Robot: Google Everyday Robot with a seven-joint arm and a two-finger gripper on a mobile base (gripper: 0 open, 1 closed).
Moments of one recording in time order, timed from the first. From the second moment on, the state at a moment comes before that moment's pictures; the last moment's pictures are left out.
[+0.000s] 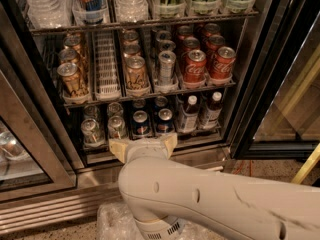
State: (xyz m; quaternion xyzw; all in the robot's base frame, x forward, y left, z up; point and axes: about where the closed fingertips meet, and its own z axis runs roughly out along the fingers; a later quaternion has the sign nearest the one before) arm 0.499 0.032 0.763 -0.04 0.87 0.04 0.49
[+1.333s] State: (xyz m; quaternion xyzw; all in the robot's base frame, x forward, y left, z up) arm 0.496 0.036 0.777 -0.04 0.85 0.05 0.53
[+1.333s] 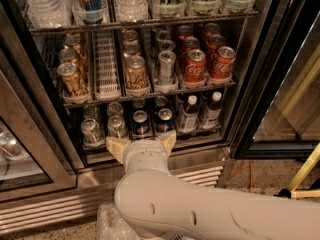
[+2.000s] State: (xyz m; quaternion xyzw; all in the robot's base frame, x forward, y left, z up) arm 0.485 0.031 0.804 -0.01 0.79 0.04 0.60
